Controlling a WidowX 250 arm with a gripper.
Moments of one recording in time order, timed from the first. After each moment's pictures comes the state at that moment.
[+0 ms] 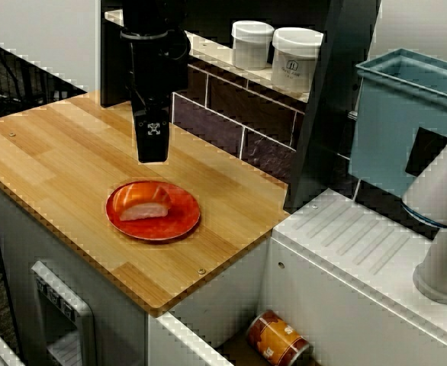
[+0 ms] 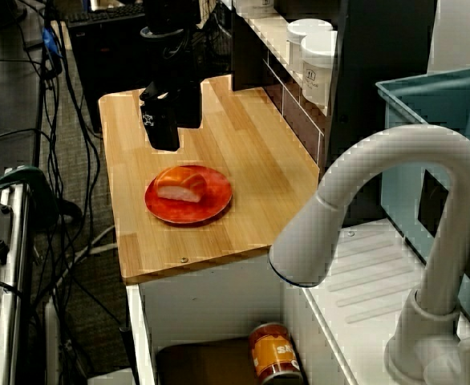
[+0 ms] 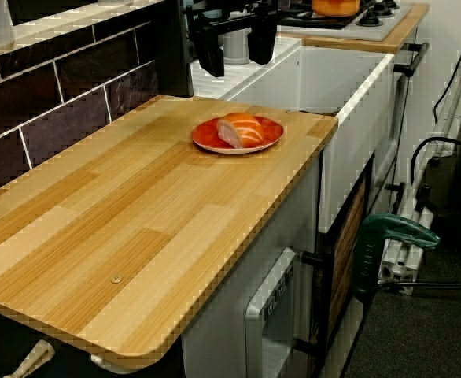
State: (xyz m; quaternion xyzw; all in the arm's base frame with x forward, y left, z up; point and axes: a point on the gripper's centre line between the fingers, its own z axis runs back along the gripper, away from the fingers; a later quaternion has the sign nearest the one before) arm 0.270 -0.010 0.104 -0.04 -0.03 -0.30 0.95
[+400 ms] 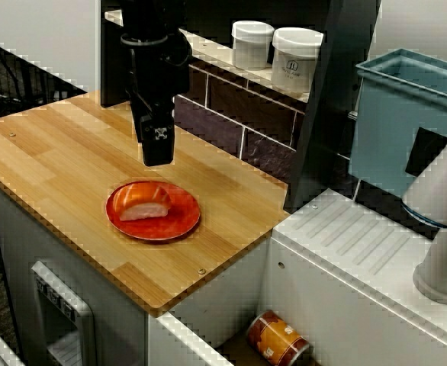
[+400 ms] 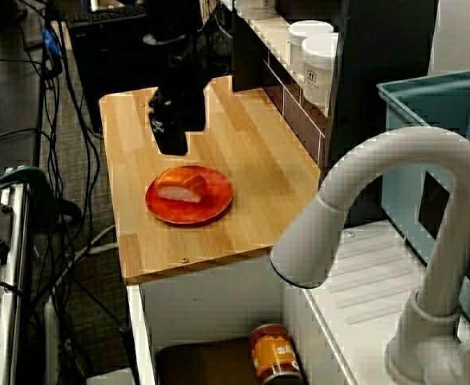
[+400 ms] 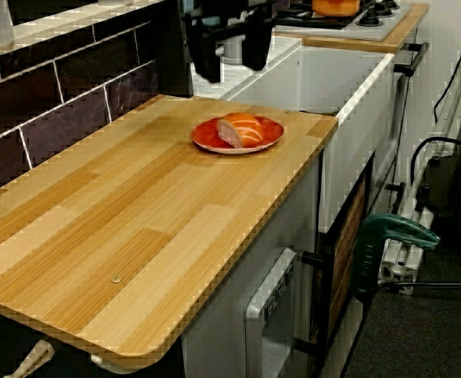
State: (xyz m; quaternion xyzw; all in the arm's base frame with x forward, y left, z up) arm 0.276 -0.009 0.091 -0.03 -0.04 -0.27 0.96
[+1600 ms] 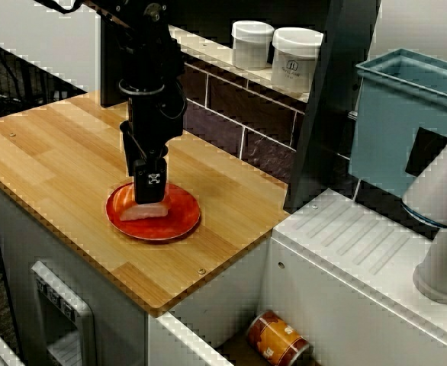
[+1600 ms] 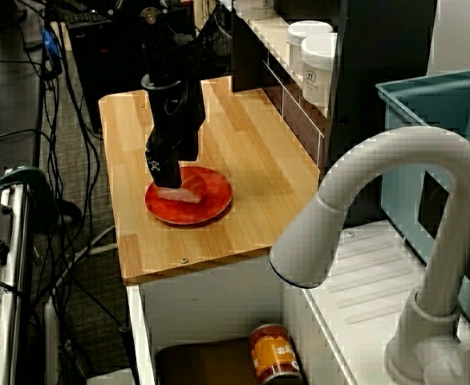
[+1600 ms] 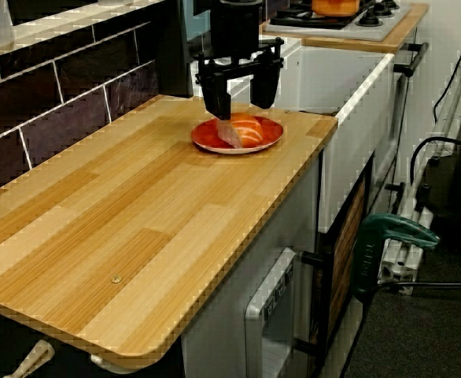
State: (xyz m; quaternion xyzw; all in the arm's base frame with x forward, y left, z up) arm 0.265 -0.006 0.058 0.01 -0.02 -0.26 0.97
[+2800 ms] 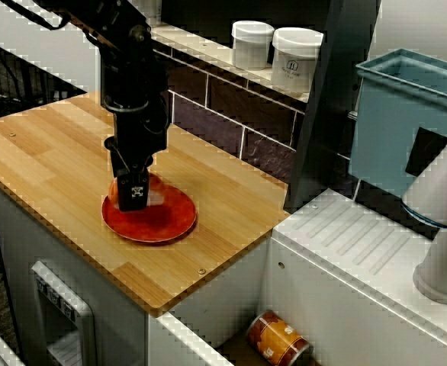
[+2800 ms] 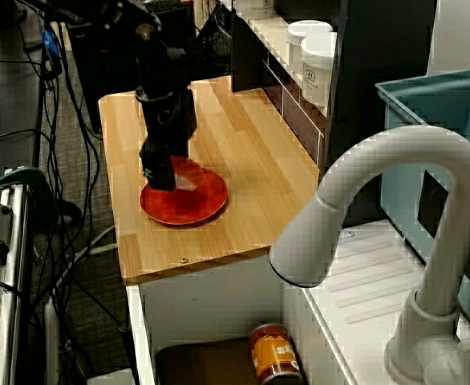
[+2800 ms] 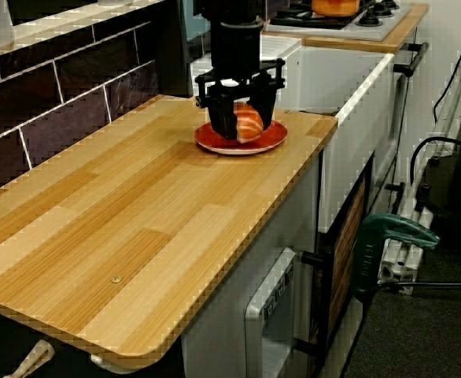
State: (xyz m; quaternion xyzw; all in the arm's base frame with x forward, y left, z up) arm 0.256 0.009 0.047 0.00 -0.02 -0.26 0.97
